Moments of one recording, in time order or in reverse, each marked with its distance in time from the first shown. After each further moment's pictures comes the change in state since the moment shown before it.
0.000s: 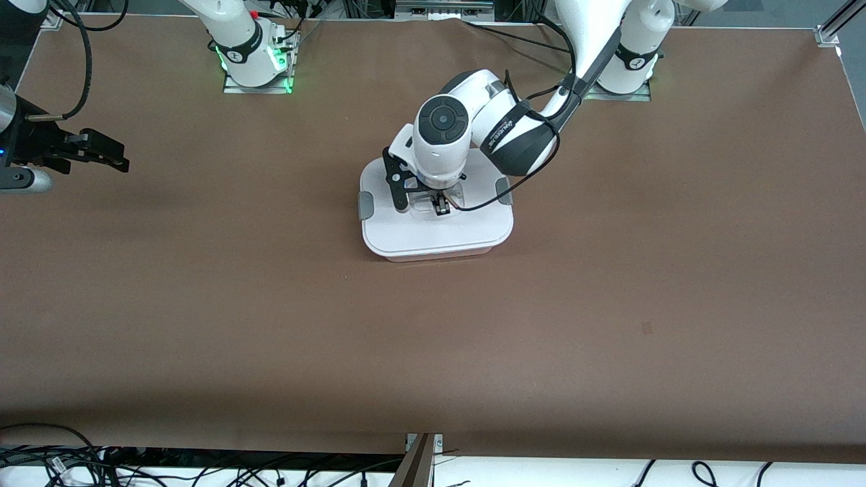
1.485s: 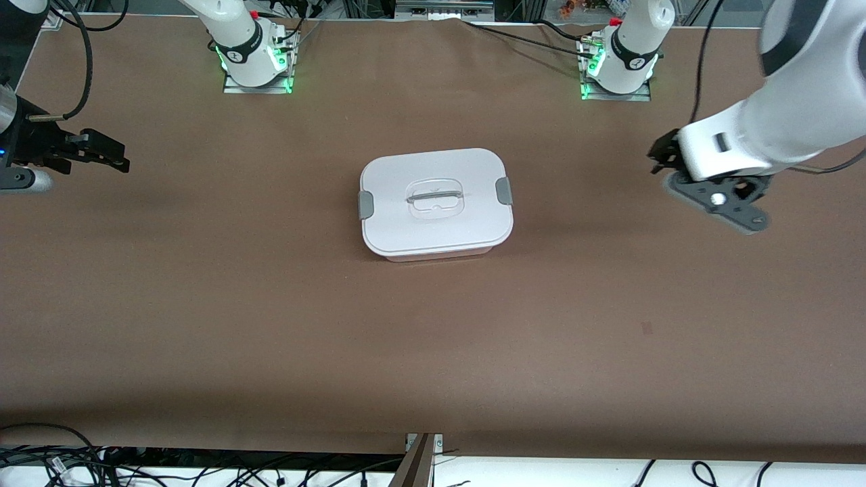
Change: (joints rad) left arm 0.581 -0.372 0.040 0.130 0.080 -0.585 -0.241; right arm 0.000 0.001 0.001 0.001 0.000 0.000 0.000
